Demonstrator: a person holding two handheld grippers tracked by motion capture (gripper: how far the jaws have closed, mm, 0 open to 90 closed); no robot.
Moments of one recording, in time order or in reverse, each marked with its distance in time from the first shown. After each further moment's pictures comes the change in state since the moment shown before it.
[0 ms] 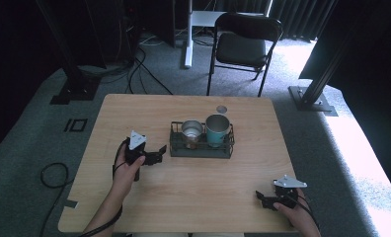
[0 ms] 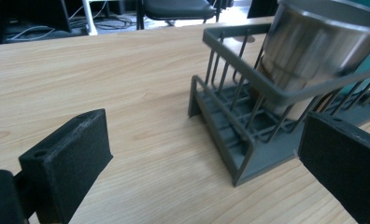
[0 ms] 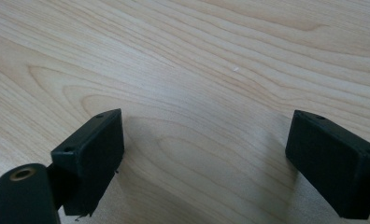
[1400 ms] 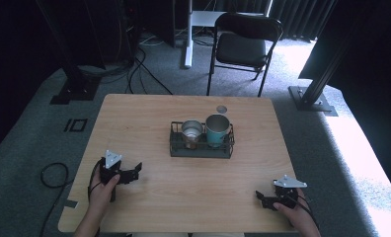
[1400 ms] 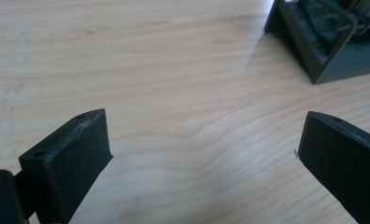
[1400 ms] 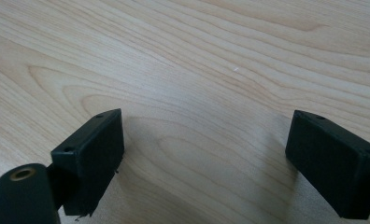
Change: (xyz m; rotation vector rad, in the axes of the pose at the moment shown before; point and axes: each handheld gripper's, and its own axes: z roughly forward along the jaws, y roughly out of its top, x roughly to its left) left arm 0.042 -0.065 -0.053 0.114 0.137 -0.064; right arm 0.000 0.000 0.000 0.000 -0.001 0.000
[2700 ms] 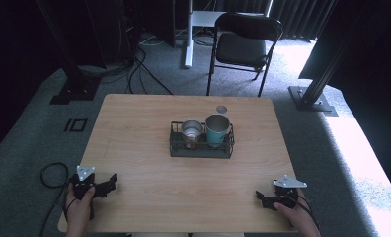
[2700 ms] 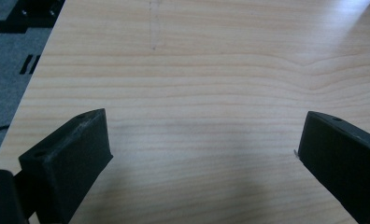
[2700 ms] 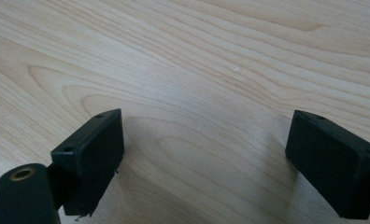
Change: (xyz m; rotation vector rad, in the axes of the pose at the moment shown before) left arm 0.042 -0.039 -0.047 0.086 0.193 -0.159; right arm 0.000 0.000 0.000 -0.001 0.000 -0.001
